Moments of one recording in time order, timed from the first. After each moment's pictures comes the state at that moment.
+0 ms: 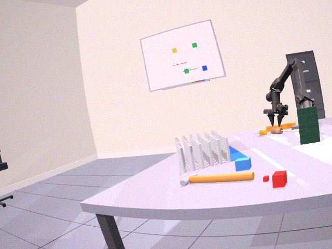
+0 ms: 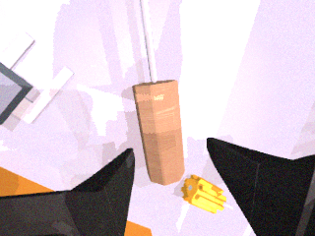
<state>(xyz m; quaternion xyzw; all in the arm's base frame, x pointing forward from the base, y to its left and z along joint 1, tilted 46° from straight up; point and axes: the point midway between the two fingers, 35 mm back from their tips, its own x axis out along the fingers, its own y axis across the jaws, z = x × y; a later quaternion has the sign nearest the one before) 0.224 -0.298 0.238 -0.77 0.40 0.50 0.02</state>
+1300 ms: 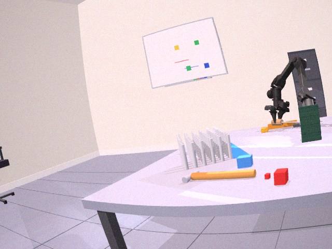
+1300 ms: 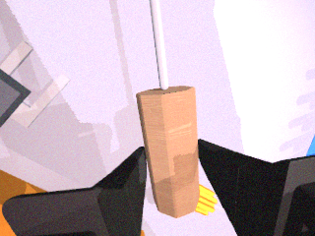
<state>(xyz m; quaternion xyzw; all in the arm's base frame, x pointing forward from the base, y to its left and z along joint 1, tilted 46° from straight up) 0.225 -0.288 0.238 -0.77 0.40 0.51 0.03</state>
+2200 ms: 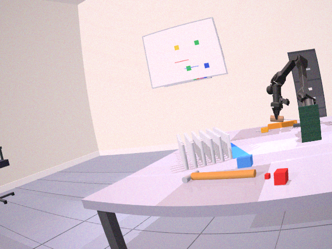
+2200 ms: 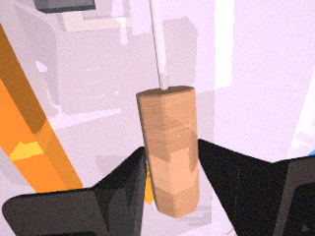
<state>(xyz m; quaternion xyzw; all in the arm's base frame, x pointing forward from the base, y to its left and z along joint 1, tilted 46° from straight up) 0.224 -0.275 0.255 -0.73 0.22 0.60 -0.24</state>
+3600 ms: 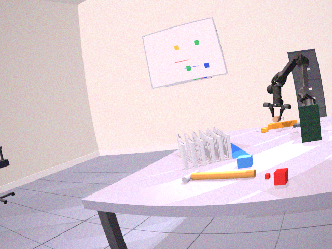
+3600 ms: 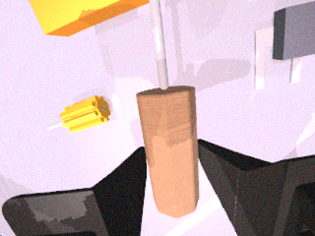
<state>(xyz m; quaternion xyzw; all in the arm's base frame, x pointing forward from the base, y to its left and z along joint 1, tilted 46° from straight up) 0.225 -0.275 0.252 -0.37 -0.21 0.59 -0.68</state>
